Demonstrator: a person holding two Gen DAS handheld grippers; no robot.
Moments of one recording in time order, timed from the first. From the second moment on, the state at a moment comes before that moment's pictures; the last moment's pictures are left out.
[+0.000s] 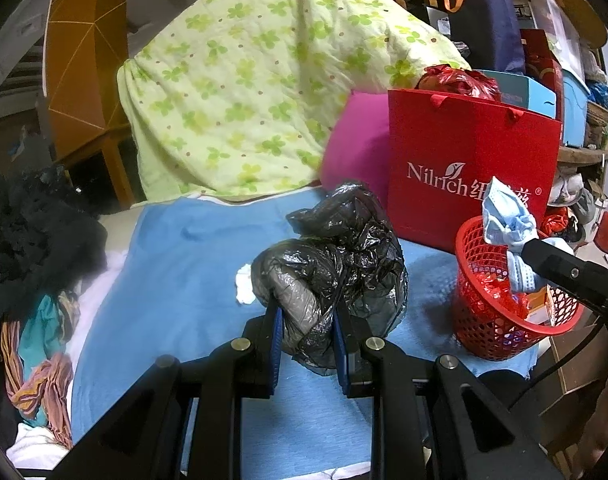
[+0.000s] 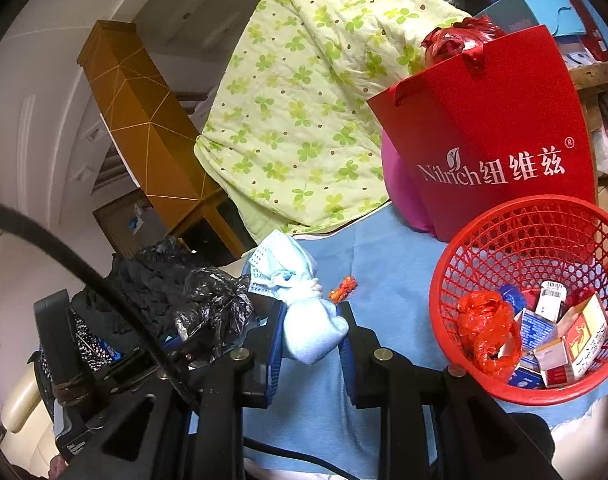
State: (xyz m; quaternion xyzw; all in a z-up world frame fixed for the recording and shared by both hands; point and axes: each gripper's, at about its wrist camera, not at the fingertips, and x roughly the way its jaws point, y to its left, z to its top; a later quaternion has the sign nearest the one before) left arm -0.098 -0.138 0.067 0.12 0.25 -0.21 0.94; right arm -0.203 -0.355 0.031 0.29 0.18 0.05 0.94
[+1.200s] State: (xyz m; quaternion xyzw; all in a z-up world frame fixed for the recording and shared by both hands) left arm -0.126 -0.189 0.081 0.16 0.23 -0.26 0.92; right arm -0.241 -0.393 0.034 0.32 0.15 0.01 0.94
